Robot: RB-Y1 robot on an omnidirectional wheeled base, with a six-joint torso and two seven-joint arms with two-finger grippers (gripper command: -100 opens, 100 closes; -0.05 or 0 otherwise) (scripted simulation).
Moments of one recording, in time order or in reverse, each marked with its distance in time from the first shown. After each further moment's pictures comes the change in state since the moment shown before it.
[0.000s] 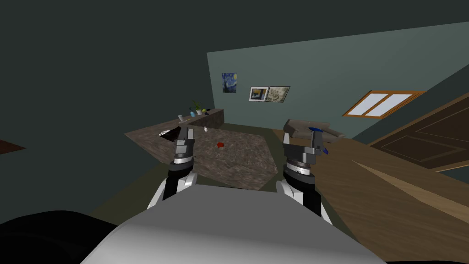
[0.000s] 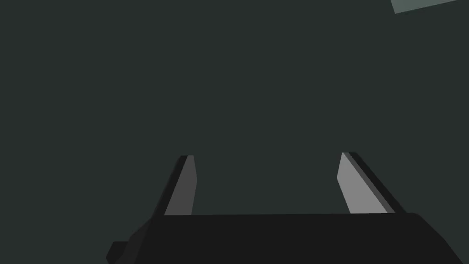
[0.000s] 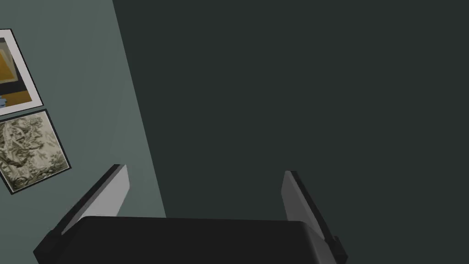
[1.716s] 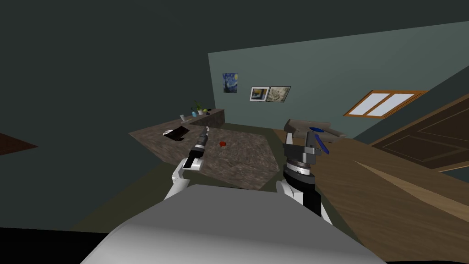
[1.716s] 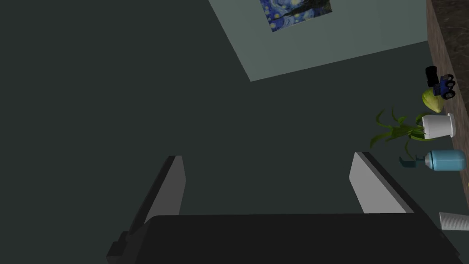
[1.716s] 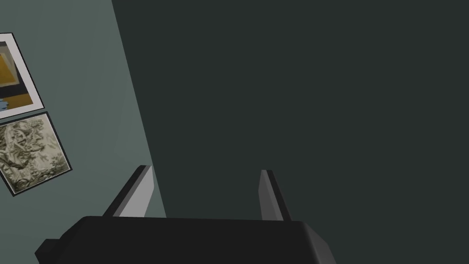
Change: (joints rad) left arm -0.374 0.195 0.015 0.426 0.067 0.404 0.080; right arm 0.000 0.000 0.000 0.000 0.000 0.000 0.000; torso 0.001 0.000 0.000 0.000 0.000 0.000
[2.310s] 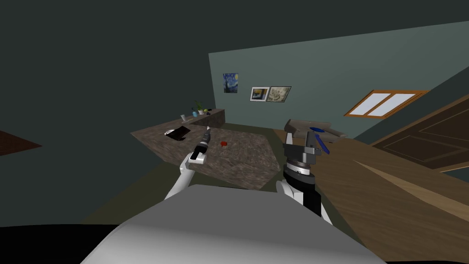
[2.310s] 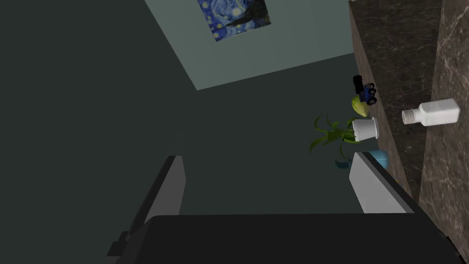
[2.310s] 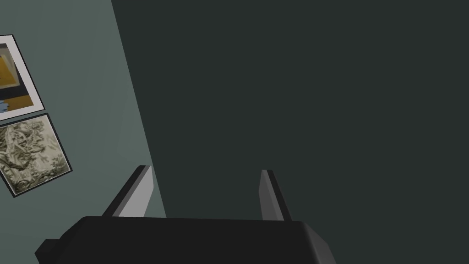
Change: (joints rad) left arm -0.157 0.014 0.006 0.185 0.025 0.158 0.031; right arm 0.000 0.000 0.000 0.000 0.000 0.000 0.000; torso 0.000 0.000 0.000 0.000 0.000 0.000
